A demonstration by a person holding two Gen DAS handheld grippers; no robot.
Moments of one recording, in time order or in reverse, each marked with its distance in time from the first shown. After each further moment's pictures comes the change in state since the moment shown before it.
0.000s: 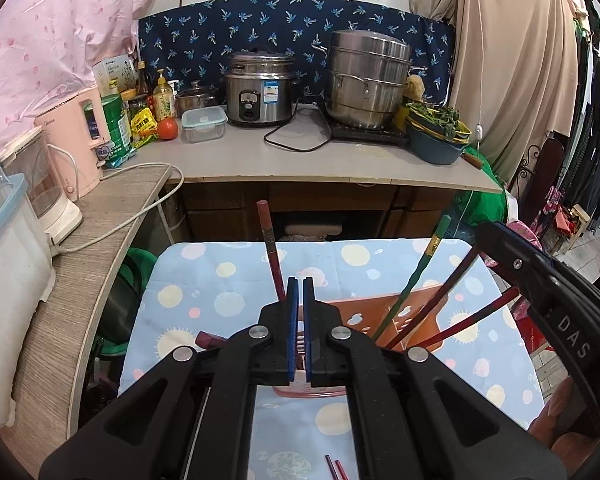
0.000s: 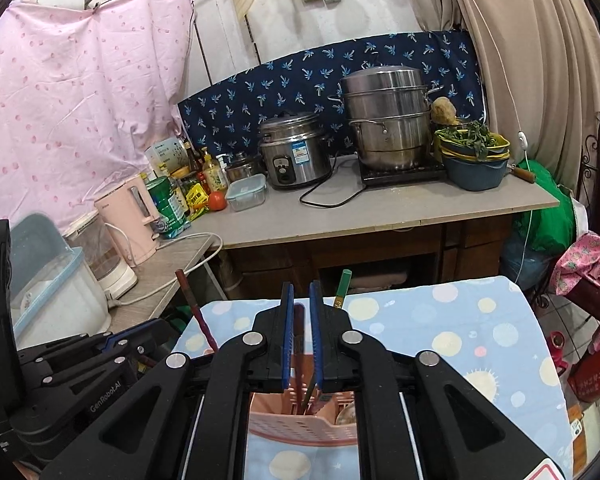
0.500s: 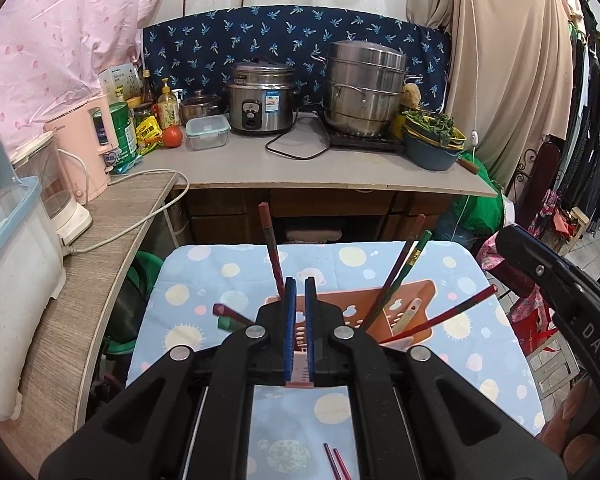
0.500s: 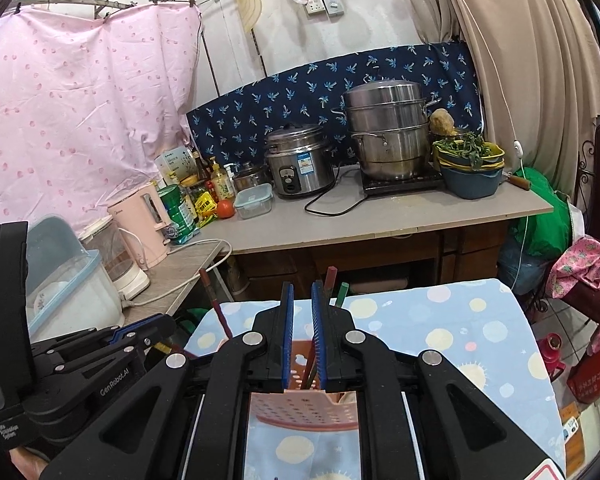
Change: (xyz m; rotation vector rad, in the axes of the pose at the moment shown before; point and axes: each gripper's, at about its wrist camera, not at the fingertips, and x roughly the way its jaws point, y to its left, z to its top) left arm -0.029 -0.001 -0.007 -0.002 -0.027 0.002; right arm -0.045 0.003 -0.006 -0.004 -0.035 0.016
